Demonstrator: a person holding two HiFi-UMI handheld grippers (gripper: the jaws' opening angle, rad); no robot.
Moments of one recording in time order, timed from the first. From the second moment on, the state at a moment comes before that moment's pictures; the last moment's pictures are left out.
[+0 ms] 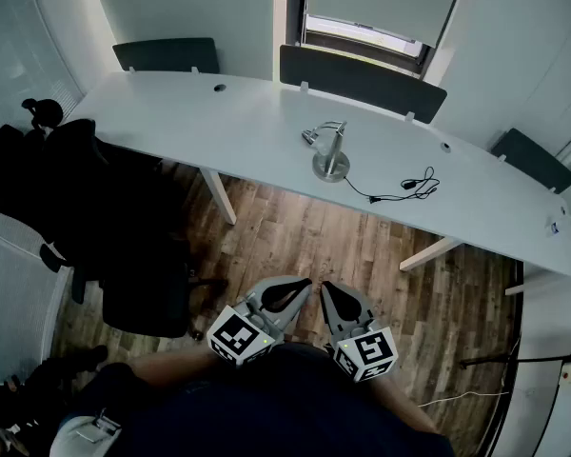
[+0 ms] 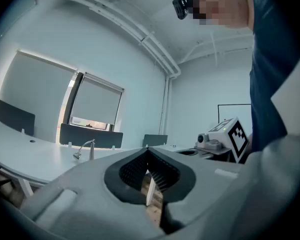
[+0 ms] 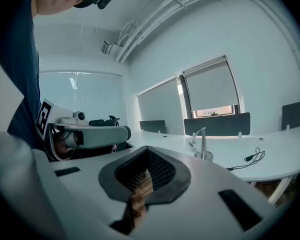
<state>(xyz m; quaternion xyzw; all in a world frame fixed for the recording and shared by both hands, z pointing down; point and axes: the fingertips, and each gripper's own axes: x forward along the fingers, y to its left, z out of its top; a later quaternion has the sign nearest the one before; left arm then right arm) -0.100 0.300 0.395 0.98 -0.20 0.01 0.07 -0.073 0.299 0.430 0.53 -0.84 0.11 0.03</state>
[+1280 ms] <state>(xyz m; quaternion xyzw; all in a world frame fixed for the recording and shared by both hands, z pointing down) -0.051 0.219 0.404 0.96 -0.26 0.00 0.06 0.003 0.236 0.451 0.54 -0.83 0.10 0.05</state>
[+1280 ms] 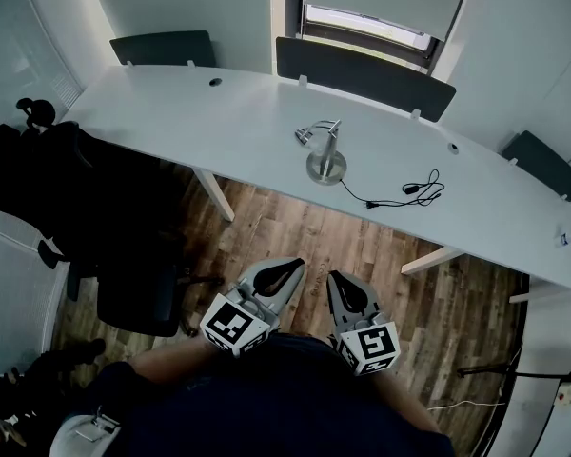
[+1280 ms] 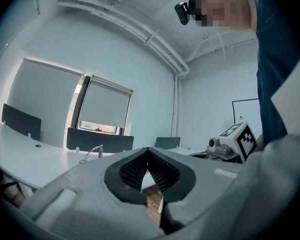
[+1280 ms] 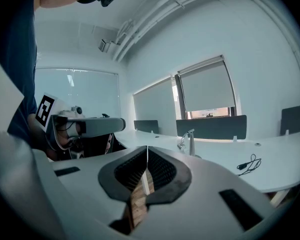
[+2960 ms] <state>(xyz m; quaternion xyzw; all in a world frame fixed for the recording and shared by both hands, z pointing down) 0.033 -0.201 0.530 0.93 -0.28 0.20 -0.10 0.105 -0.146 0.560 0.56 -0.80 0.15 0.16</state>
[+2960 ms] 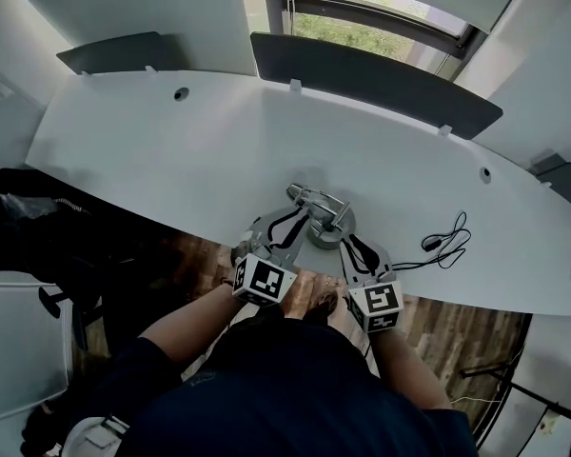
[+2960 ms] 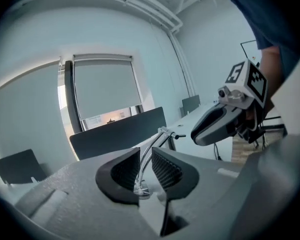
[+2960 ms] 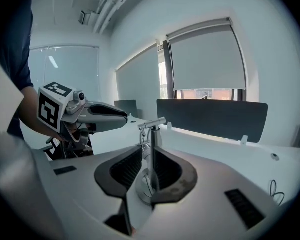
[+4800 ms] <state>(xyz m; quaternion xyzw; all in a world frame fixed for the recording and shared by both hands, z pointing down) 0.055 -0.257 0.612 0.85 -0.28 0.39 -0.20 0.094 -0.216 0.618 0.51 -0.81 0.12 0.24</state>
